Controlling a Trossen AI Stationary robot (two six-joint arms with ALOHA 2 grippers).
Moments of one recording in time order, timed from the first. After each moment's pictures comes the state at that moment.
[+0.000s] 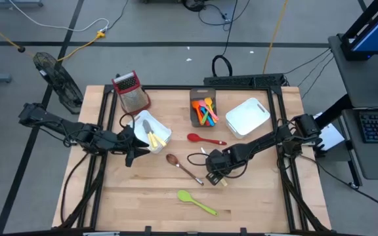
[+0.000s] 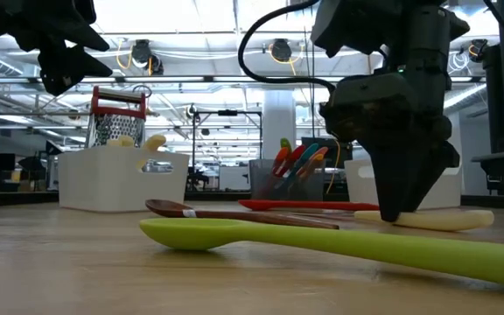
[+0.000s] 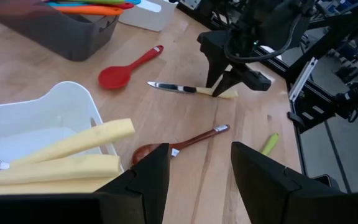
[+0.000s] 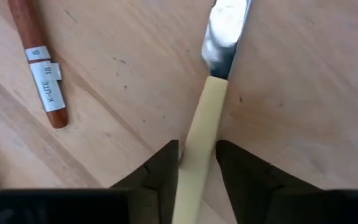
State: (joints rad) left arm -0.34 0.68 0.49 -0.27 -0.29 -0.70; right arm 0.26 1.85 0.89 -0.58 0.00 1.05
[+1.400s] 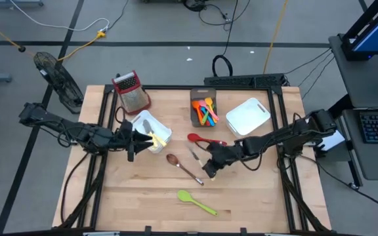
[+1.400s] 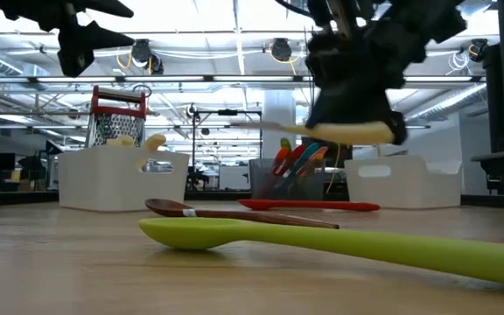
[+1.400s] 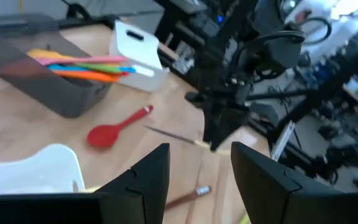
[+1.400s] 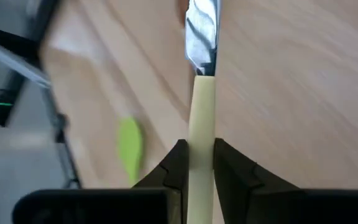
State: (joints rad) left arm -0.33 0.69 0.49 -0.04 -0.42 -0.69; right arm 0.23 1.58 0.87 -0.06 -0.02 1.07
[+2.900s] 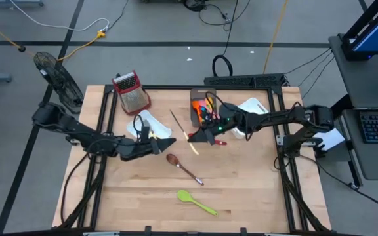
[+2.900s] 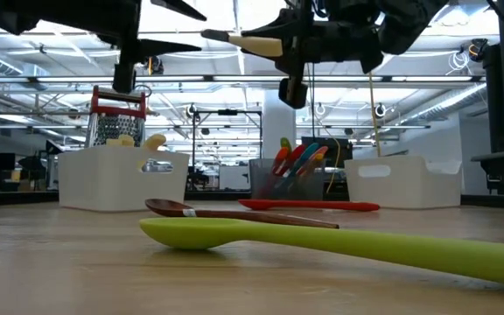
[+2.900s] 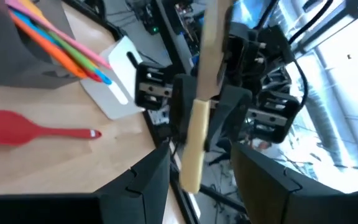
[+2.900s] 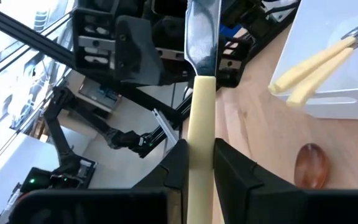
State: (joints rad) left arm -0.33 1.28 0.52 0.74 -0.65 -1.19; right arm -0.16 1.58 0.88 0.54 -0.56 0.88
